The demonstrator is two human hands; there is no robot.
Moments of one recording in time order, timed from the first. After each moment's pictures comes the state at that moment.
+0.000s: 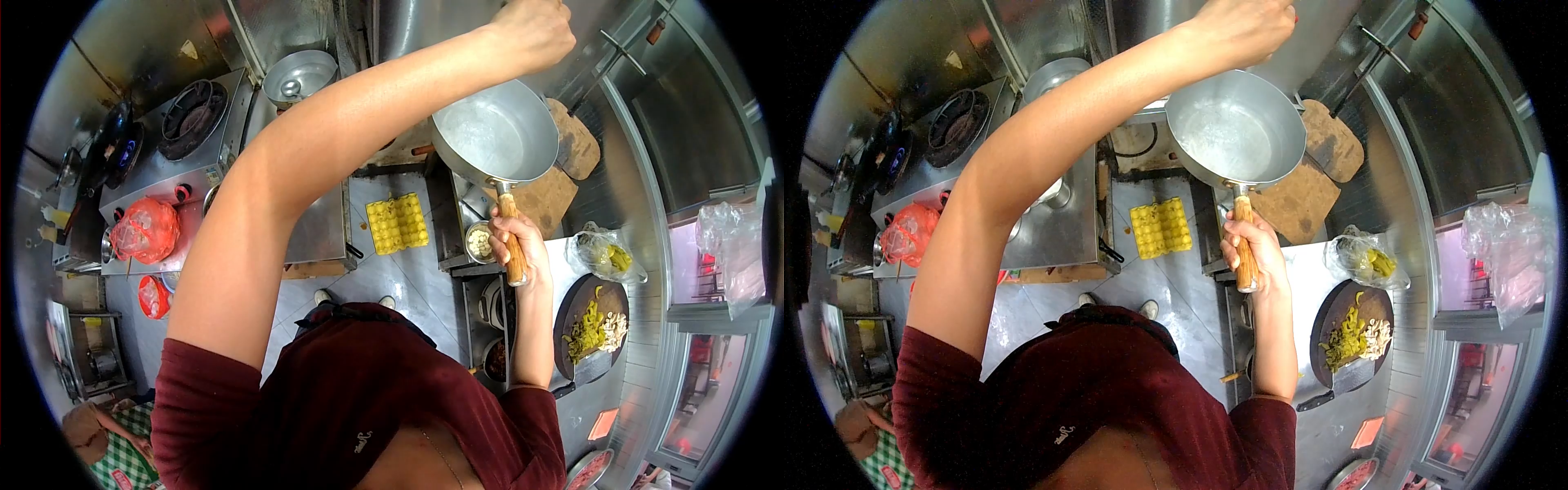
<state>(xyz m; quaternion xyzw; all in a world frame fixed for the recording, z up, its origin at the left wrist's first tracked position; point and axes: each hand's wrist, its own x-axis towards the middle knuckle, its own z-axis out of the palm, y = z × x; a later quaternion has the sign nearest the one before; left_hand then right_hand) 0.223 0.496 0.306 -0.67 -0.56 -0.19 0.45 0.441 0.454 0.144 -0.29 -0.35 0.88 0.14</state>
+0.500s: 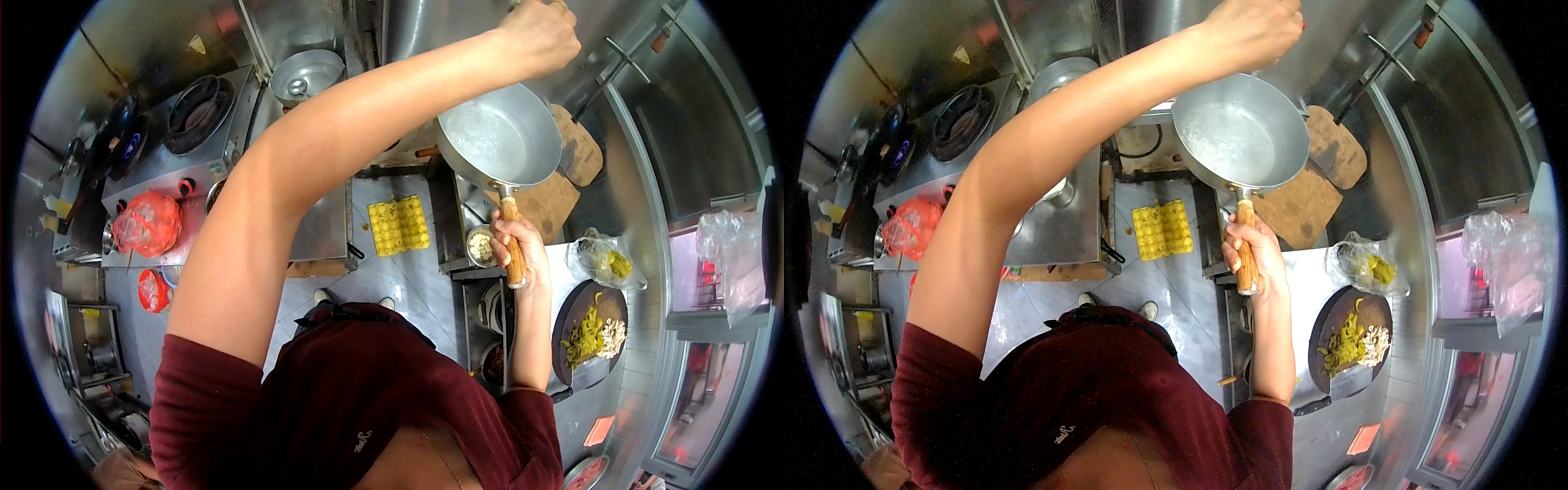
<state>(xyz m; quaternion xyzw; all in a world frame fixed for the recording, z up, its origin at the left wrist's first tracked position) 0.224 0.493 0.308 -0.67 -0.57 -0.18 0.44 0.441 0.452 0.144 -0.29 -0.35 0.88 0.14</state>
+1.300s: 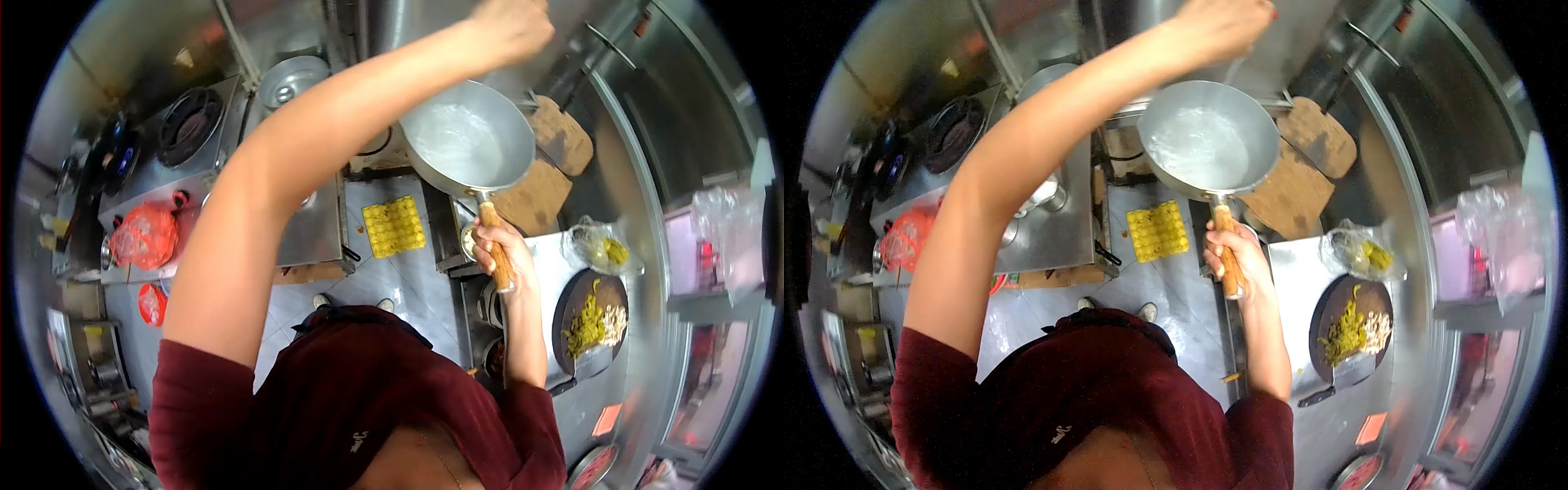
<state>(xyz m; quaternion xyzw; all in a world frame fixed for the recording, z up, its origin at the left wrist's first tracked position) 0.219 0.501 0.308 -0.68 -0.56 -0.18 0.44 0.451 0.432 0.146 -0.29 -0.35 0.88 0.13</state>
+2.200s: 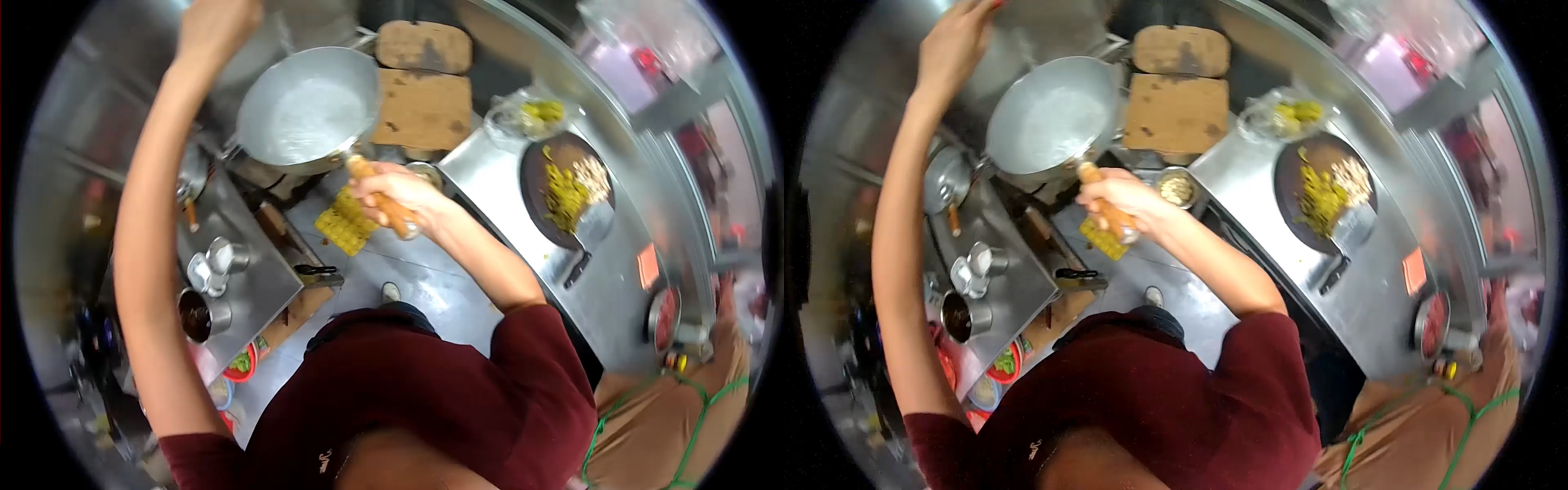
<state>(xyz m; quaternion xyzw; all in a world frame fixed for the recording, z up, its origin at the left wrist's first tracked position) 0.244 0.474 0.325 -0.68 -0.59 -0.19 0.38 0.459 0.434 0.144 -0.24 -0.36 0.89 0.16</state>
